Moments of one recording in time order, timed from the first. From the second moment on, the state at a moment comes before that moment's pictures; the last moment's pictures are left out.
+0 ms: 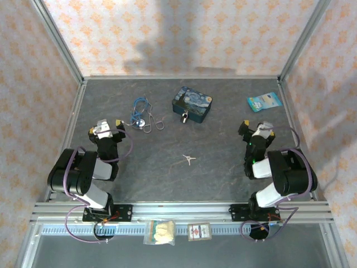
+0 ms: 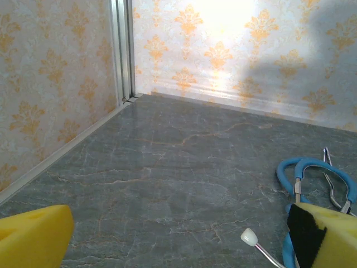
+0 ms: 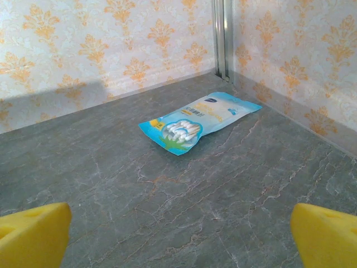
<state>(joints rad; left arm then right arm) -0.03 1.55 0.18 1.27 -0.42 -0.10 0.07 1.53 0.20 1.17 0.41 0.21</state>
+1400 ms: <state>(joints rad) -0.09 1.16 0.44 0.74 -0.55 -0.26 0.11 1.31 0.54 0.62 0.39 0.33</state>
